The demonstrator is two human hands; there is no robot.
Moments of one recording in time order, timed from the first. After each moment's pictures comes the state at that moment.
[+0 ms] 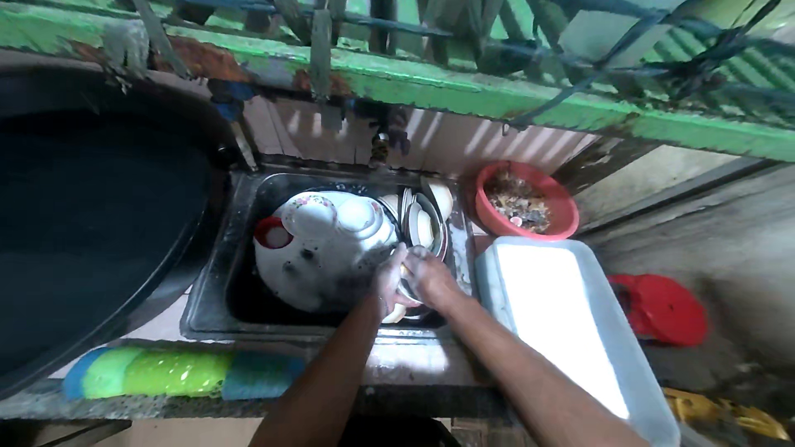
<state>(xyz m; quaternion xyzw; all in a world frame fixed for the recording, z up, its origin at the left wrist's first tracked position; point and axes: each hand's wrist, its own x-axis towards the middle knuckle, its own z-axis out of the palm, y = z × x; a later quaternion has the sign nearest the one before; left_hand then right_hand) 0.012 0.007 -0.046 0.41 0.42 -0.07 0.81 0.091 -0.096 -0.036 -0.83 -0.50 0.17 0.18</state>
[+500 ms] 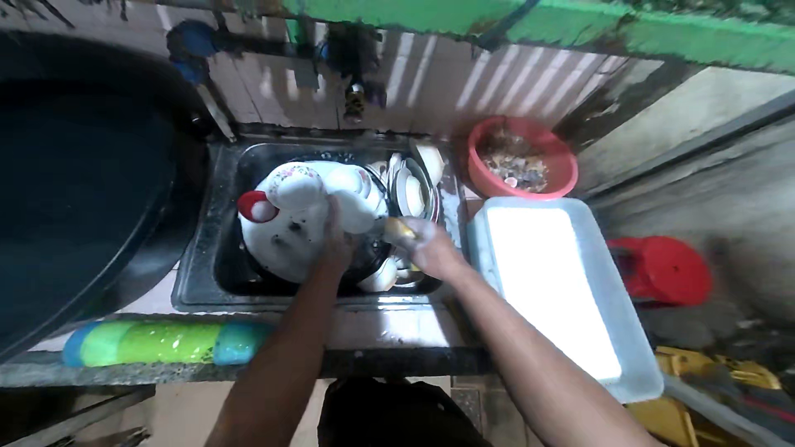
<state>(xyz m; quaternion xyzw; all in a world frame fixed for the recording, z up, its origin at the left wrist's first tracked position) -0.005 0.048 -0.077 0.41 0.45 0.17 0.78 0.091 -0.117 0.000 -0.82 -0.35 0.29 0.36</state>
